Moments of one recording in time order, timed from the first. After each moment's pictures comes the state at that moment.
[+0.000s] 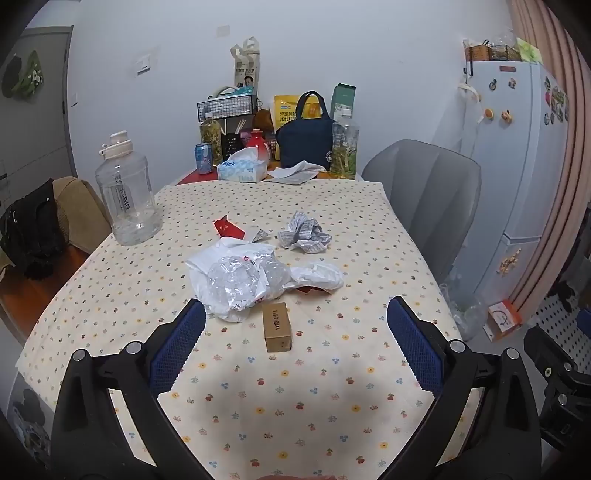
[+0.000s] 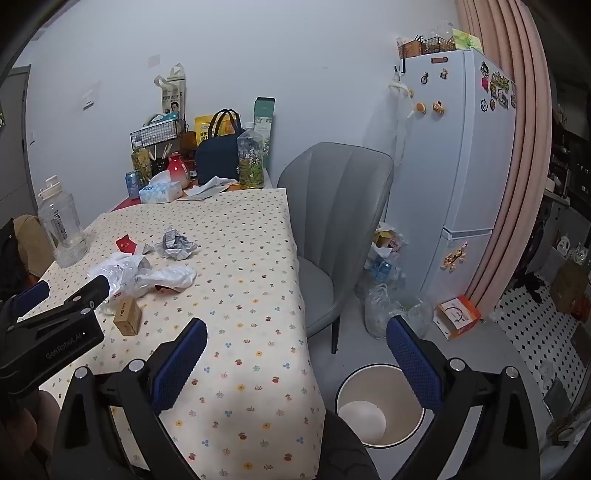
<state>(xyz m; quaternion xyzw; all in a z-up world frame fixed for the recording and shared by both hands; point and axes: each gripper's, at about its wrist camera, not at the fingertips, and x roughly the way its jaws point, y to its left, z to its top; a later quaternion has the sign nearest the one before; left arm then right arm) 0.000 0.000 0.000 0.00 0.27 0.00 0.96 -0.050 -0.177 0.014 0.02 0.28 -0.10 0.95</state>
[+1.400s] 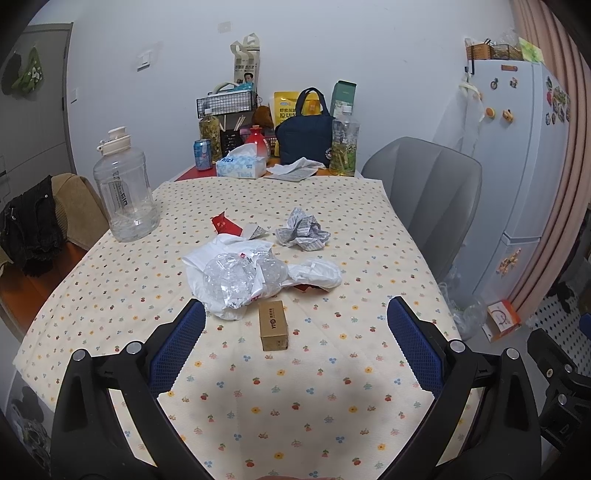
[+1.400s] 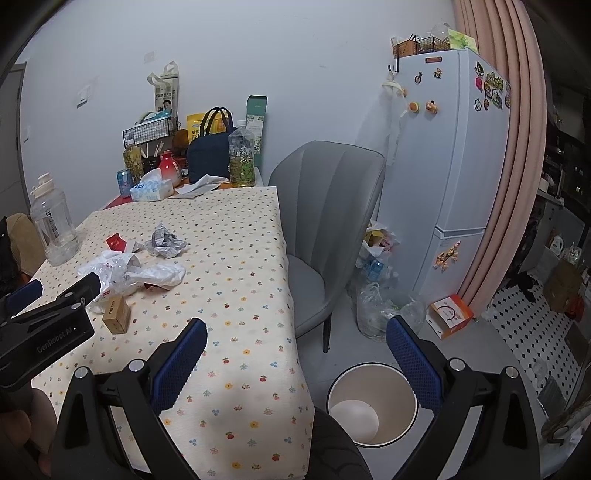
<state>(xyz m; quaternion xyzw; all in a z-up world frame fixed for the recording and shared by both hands) 0.005 0.000 -0.005 0.00 0.28 0.00 0.96 -0.048 -0.183 0.010 0.03 0.29 -0.12 0.95</state>
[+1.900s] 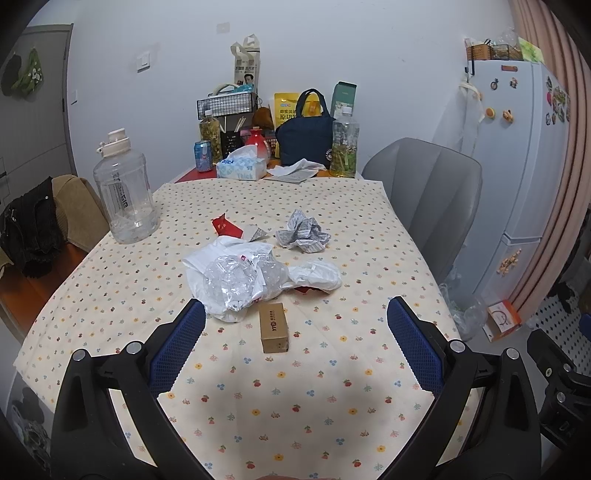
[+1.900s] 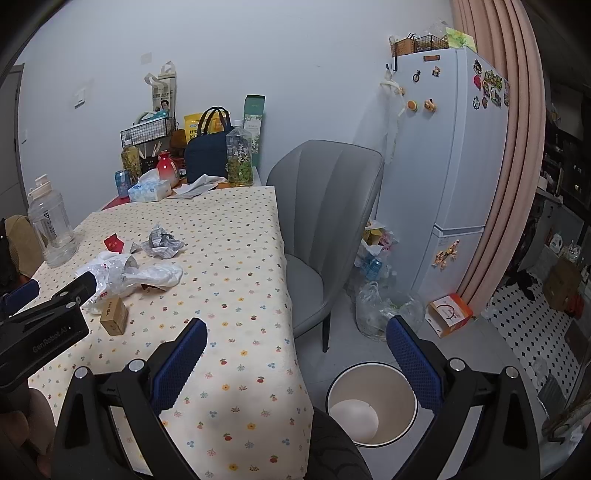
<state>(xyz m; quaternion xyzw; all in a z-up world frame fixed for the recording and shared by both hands) 0.006 -0.001 -0.005 0.00 0.28 0.00 0.96 -0.046 -0.184 0.009 0.03 0.29 -0.12 0.95</state>
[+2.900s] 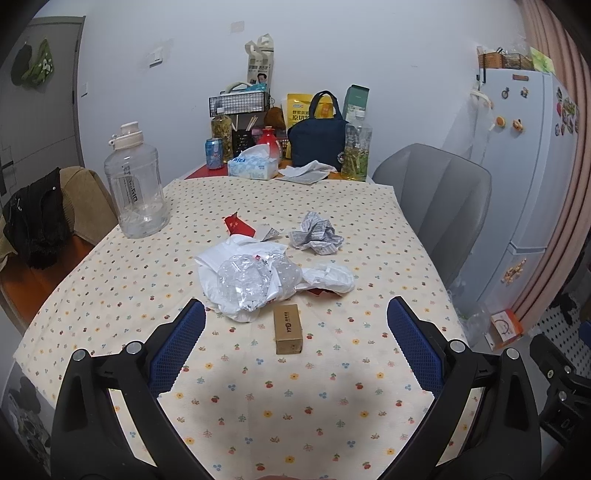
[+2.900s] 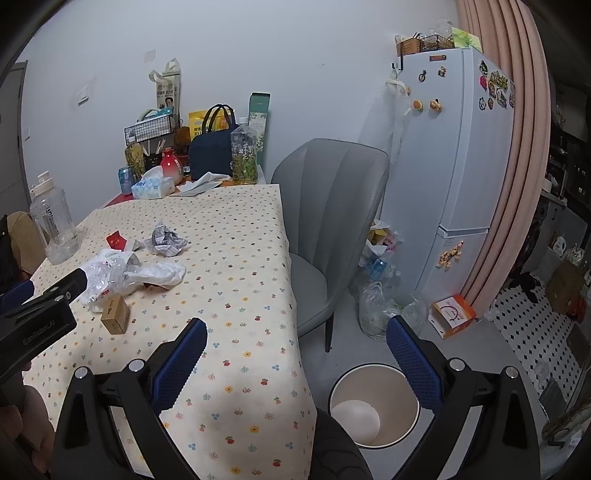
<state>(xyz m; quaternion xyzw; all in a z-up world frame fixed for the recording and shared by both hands) 0.006 0.016 -0.003 -0.02 0.28 0.01 0.96 -0.039 -0.181 0.007 0.02 0.29 -0.11 0.95</state>
